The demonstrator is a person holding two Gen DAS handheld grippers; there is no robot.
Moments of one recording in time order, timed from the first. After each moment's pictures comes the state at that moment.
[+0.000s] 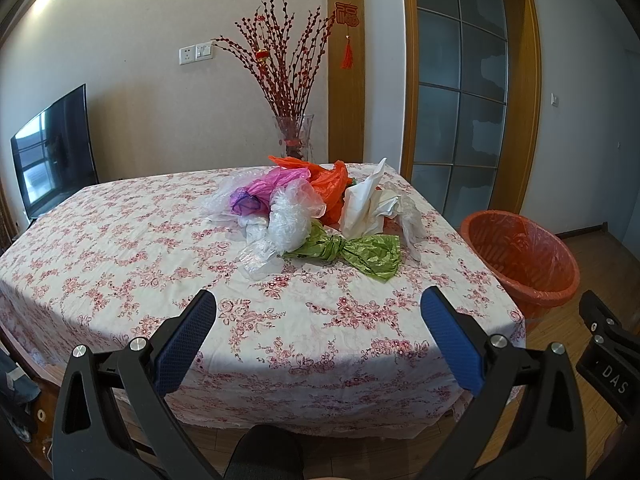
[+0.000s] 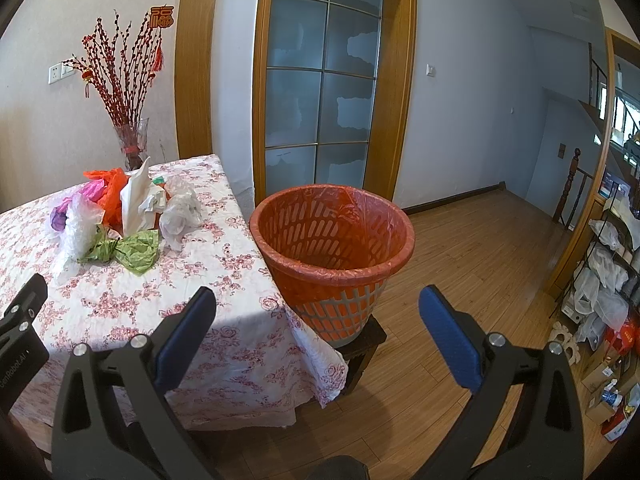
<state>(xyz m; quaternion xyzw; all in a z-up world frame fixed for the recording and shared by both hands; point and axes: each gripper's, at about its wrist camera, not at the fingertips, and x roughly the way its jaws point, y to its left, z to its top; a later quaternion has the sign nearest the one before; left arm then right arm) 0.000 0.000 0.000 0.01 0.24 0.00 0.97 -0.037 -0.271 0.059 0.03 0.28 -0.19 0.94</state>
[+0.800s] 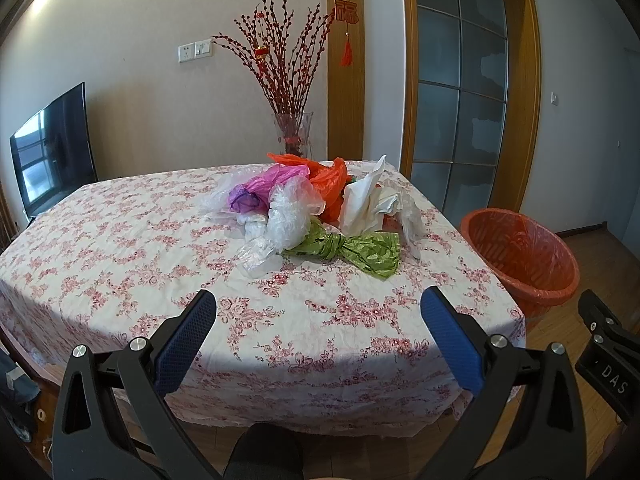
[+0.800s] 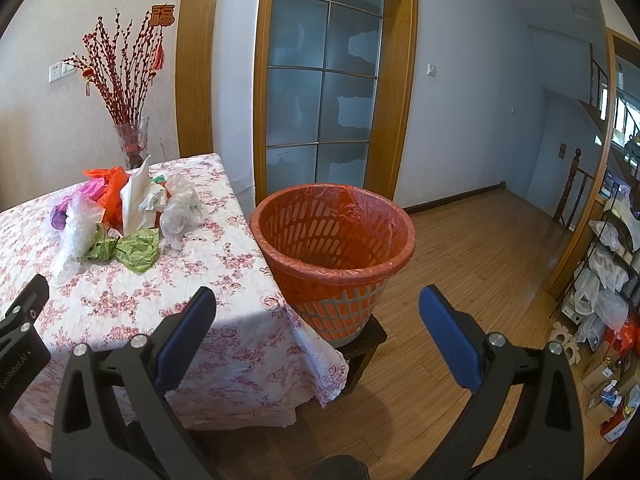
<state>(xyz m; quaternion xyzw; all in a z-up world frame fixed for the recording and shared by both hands) 0.000 0.000 0.000 0.01 0.24 0.00 0.97 -0.036 -0.270 0.059 0.03 0.28 -0.19 0.94</state>
